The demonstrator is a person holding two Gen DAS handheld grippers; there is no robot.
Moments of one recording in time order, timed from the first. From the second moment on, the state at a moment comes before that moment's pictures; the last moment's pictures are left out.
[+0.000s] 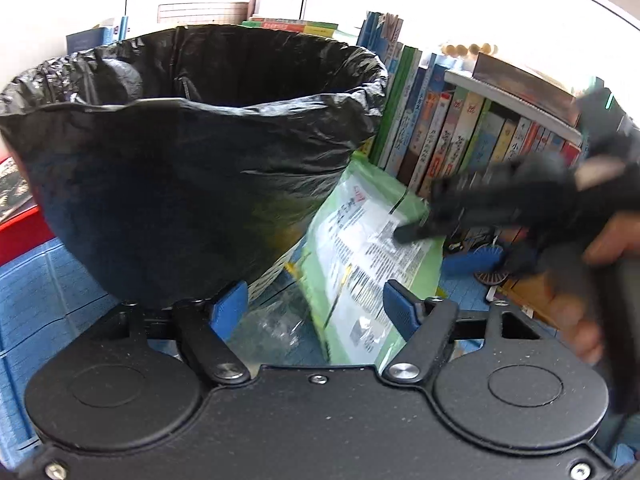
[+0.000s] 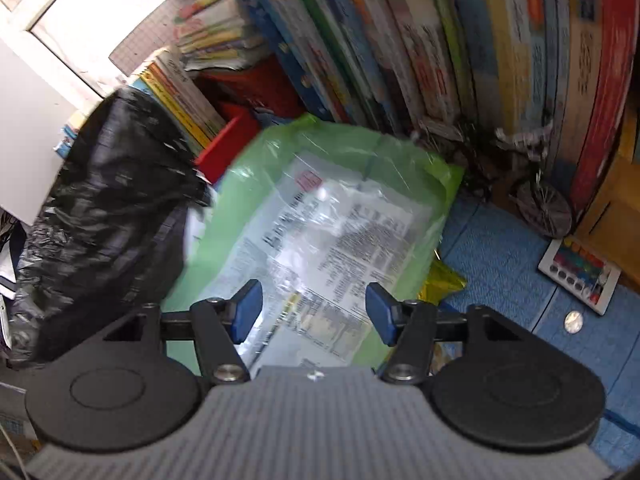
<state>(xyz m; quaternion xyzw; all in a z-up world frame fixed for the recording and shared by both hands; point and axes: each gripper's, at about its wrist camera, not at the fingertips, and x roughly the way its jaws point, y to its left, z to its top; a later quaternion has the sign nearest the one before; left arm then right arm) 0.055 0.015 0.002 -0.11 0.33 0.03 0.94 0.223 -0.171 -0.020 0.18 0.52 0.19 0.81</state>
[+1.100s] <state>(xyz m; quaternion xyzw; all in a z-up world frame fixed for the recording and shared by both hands) 0.048 -0.059 0.054 0.04 0.19 -0.03 0.98 0.211 -0.229 0.023 0.24 0.42 0.22 0.85</state>
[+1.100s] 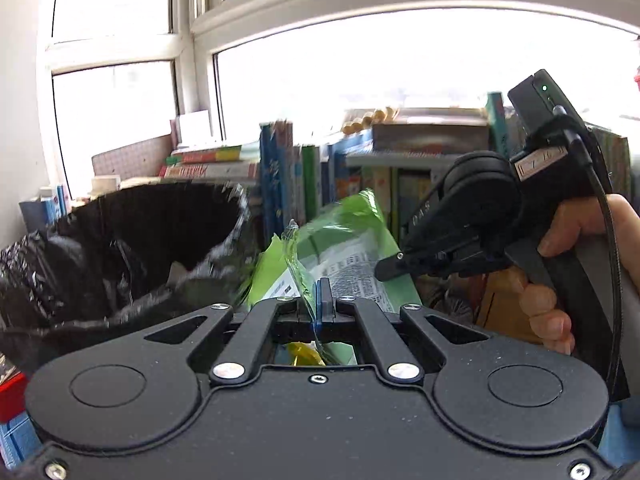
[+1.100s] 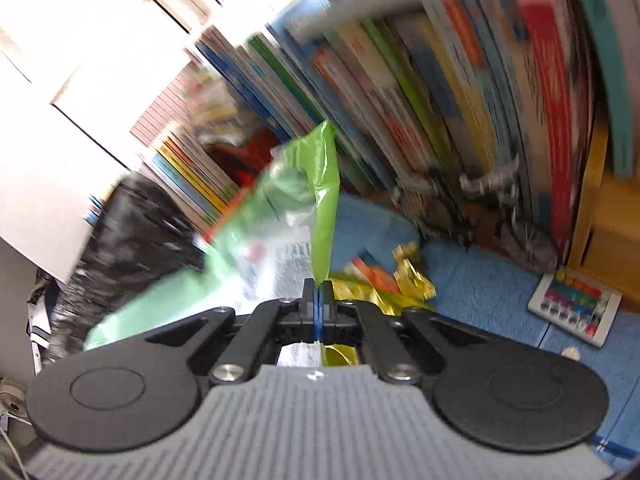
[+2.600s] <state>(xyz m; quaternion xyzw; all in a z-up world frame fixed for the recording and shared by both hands) 0.028 0.070 0.152 -0.09 0.12 0.09 0.98 0.189 -0.096 0.139 0.22 0.38 0.38 0.81</state>
